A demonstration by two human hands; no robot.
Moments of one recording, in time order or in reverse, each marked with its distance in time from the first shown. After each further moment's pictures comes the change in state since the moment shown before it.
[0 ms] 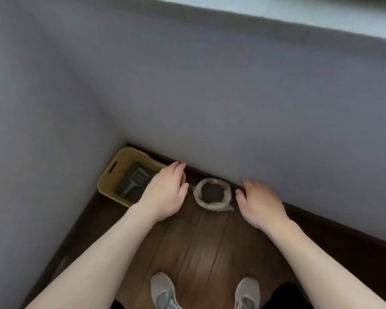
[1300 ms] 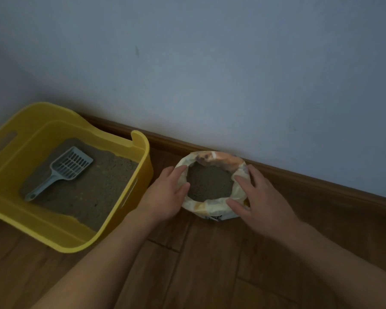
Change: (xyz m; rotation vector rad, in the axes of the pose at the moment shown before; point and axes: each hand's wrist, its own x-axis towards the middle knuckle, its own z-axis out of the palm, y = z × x) left_hand 0.204 -0.132 0.449 -0.273 0.019 -0.043; right_hand 0.192 0.168 0.416 0.060 0.016 -0.147
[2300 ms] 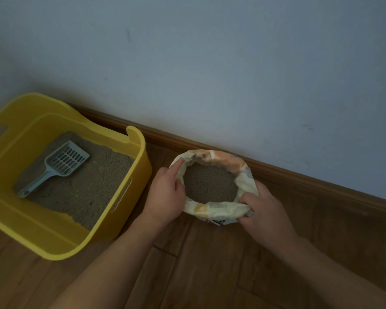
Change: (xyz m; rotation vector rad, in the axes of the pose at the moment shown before) left_hand 0.017 0.000 0.026 -0.100 0.211 -0.064; right_hand 0.013 0.018 0.041 0.160 0.170 -0.078
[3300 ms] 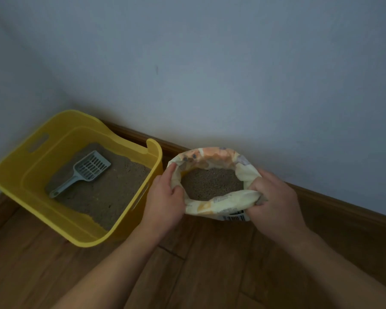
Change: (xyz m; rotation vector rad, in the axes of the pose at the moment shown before) left_hand -0.042 0.035 -0.049 -0.168 0.130 -0.175; right_hand 0.007 -0.050 -0.064 0.125 0.427 -0.288
